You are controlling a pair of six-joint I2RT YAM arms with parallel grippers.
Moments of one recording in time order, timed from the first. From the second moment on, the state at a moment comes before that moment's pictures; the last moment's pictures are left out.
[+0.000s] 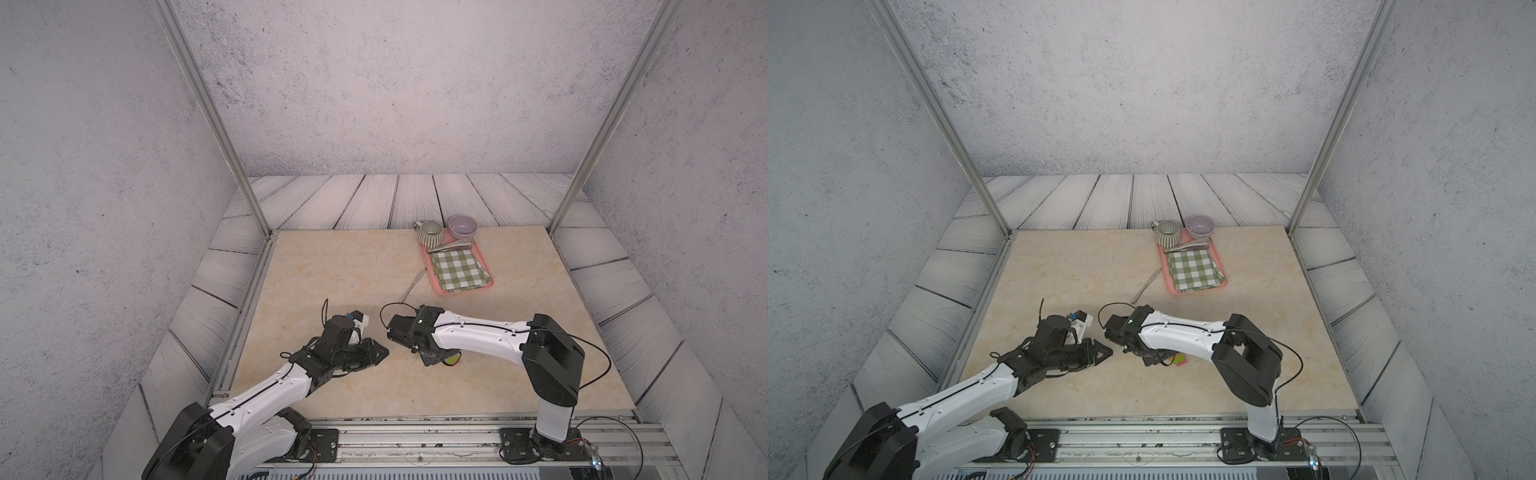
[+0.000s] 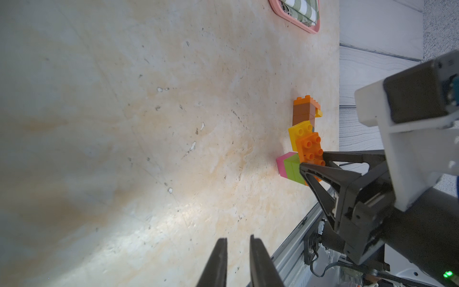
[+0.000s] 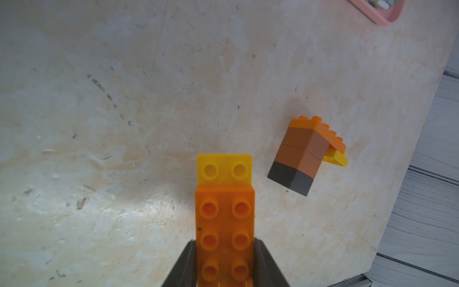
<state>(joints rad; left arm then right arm) -0.60 1.05 0.39 -0.07 0.45 -0.84 1.07 1.86 1.36 -1.20 0.47 0.74</state>
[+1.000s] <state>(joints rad) -0.85 1.25 0.57 -0.16 0.40 -0.66 0.72 1.54 0.99 -0.82 0.12 0.53</state>
